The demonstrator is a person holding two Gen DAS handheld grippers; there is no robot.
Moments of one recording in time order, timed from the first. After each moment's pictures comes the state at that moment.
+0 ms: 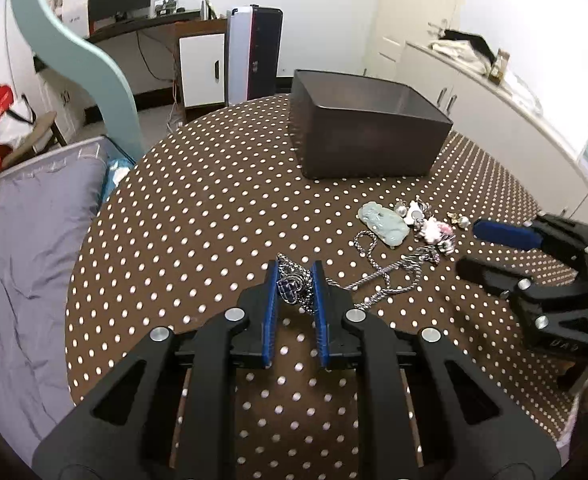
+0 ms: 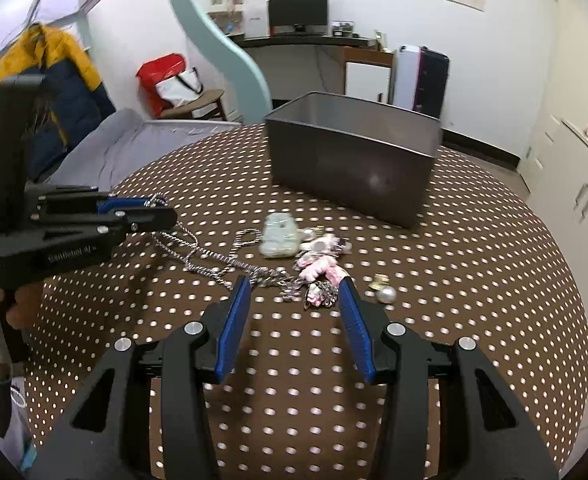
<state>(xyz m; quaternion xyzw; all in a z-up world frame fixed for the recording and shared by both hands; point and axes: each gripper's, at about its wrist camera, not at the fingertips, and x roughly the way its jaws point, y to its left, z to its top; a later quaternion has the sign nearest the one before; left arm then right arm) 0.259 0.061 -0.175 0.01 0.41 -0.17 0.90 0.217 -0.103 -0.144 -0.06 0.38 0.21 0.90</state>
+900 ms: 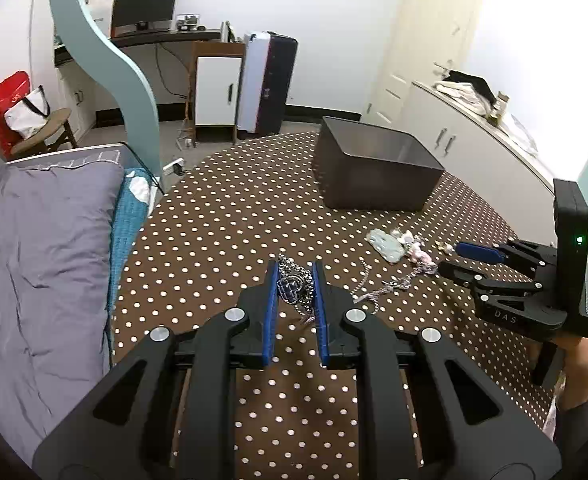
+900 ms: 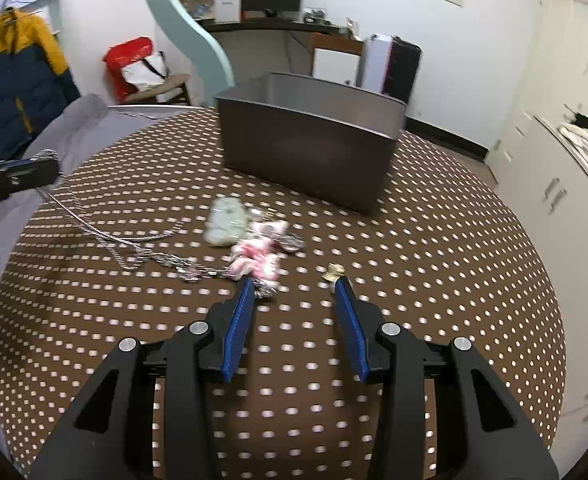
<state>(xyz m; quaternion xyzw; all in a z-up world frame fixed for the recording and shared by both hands) 0.229 0.099 -0.146 -0.03 0.37 -0.17 0.91 0.231 -0.109 -0.154 -0.09 0.40 0.15 0.90</state>
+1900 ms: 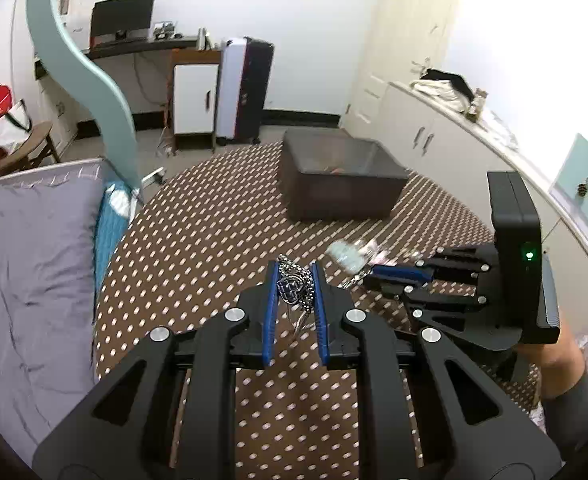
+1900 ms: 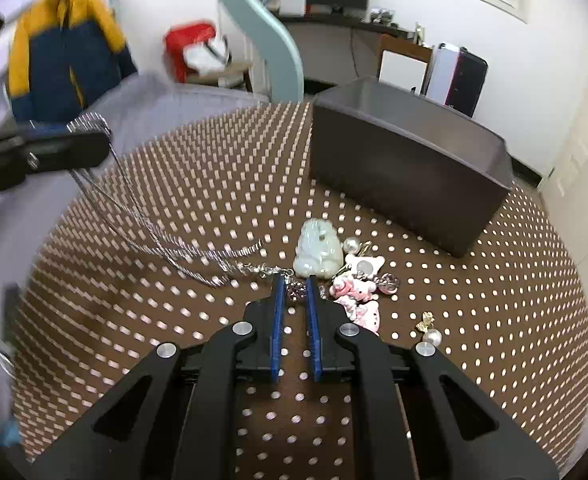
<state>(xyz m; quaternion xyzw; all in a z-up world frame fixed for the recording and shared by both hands) 0.226 0.077 -0.120 -0.03 0.35 -0.21 0.91 0.244 -0.081 -0.157 -0.09 0.40 0.25 0.88</state>
